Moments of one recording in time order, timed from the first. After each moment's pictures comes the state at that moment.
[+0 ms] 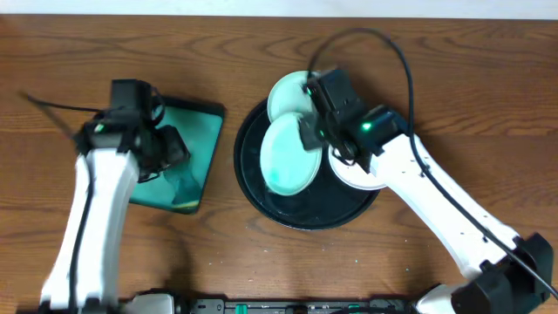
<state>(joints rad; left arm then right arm) 0.03 1.38 1.18 -1.04 0.02 -0.43 0.60 1.63 1.45 -0.74 0.07 0.28</state>
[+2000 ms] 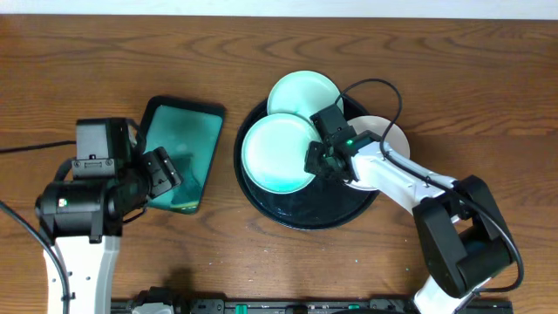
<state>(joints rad) 0.03 1.07 1.19 -1.24 0.02 -0.46 0.52 1.84 1.07 -0.45 -0.08 0.73</state>
